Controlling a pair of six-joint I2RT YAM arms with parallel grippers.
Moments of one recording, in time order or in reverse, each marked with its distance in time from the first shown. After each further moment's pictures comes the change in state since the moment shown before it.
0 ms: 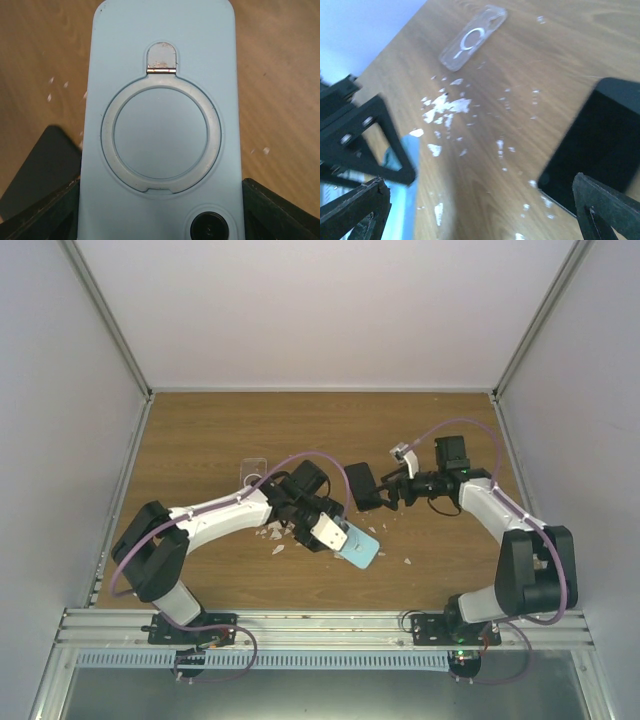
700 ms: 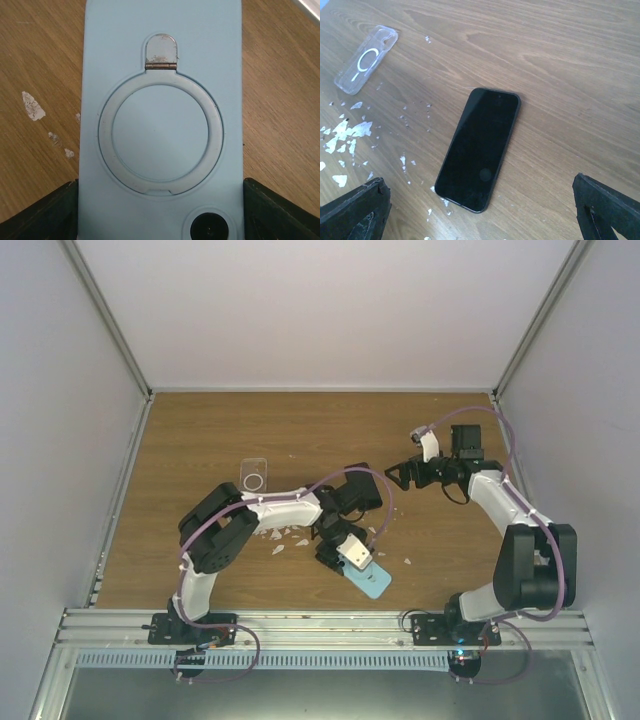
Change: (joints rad) left arm -0.115 0.395 0.251 -0.168 0.051 -0.043; right arm -0.063 0.041 0.086 0.024 0.281 0.040
